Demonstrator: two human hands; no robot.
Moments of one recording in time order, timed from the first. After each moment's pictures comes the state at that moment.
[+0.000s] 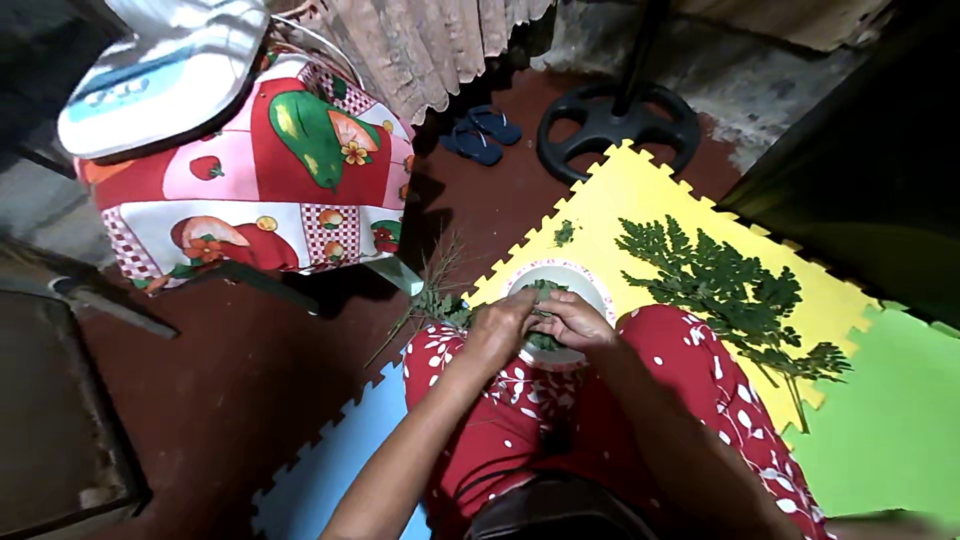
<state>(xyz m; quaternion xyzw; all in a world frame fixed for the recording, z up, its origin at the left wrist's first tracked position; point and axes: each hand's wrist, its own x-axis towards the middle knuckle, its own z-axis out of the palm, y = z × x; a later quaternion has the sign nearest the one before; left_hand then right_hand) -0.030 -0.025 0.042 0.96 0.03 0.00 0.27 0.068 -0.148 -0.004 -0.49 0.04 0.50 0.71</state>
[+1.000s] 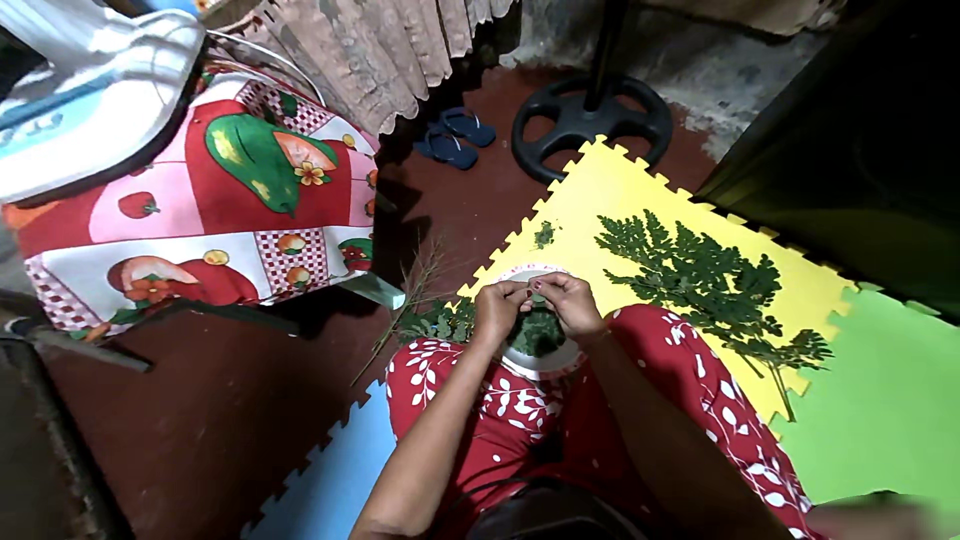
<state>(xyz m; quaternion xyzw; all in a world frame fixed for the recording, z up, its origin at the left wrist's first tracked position) 0.038 -0.037 0.017 0.77 0.29 -0.04 0.57 0.099 -0.155 -0.032 -0.64 -0.04 0.27 0.72</state>
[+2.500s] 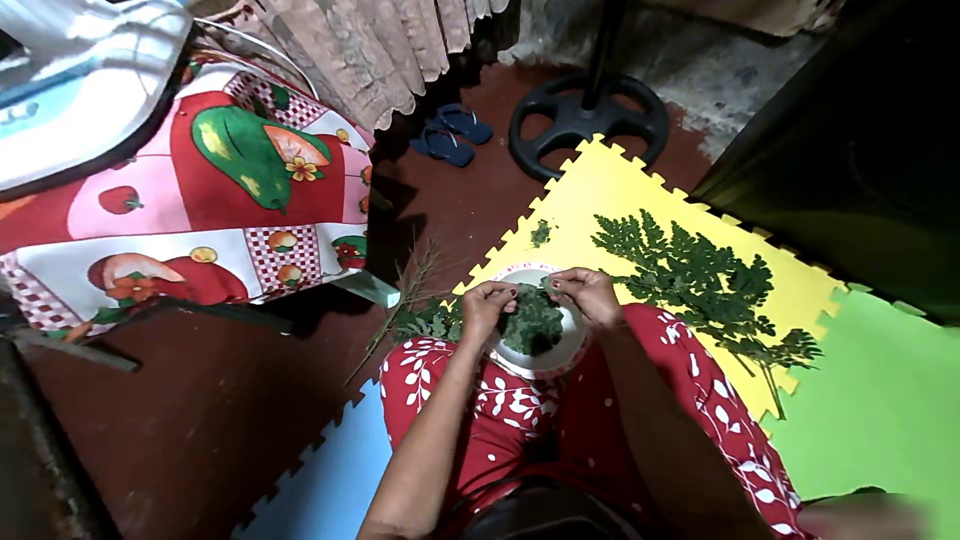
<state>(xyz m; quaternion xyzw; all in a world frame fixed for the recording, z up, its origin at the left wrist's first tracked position) 0.032 -0.028 -0.018 0.68 0.33 0.04 0.66 0.122 -0.178 -0.031 -0.66 0.02 0.29 0.69</state>
